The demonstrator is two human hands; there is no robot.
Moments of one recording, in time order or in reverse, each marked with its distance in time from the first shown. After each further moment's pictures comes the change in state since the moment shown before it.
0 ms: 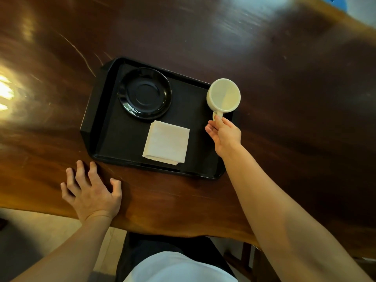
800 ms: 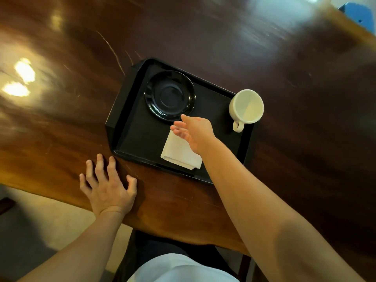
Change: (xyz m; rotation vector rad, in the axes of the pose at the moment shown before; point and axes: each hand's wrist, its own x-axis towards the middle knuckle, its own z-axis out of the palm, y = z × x) left_hand 0.004 -0.004 0.002 0.028 -0.039 -0.019; right_hand -0.041 0.039 0.103 -0.363 -0.349 0.117
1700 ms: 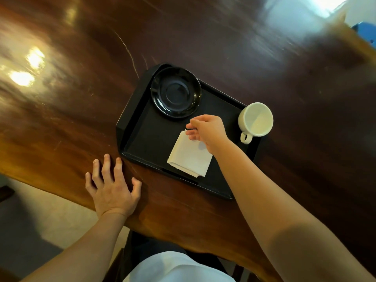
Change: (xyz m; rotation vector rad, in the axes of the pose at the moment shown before) left_hand 0.001 0.001 -0.002 0.003 -0.023 0.000; right_hand 0.012 -0.022 0.000 -0.447 0.035 -0.168
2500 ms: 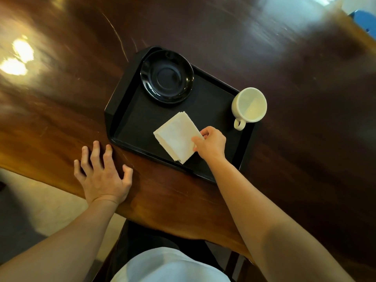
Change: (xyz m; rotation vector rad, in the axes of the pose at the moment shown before) left_hand -0.001 0.001 0.001 -0.009 0.021 0.003; right_hand -0.007 0.084 -0.020 -0.461 0.259 -0.121
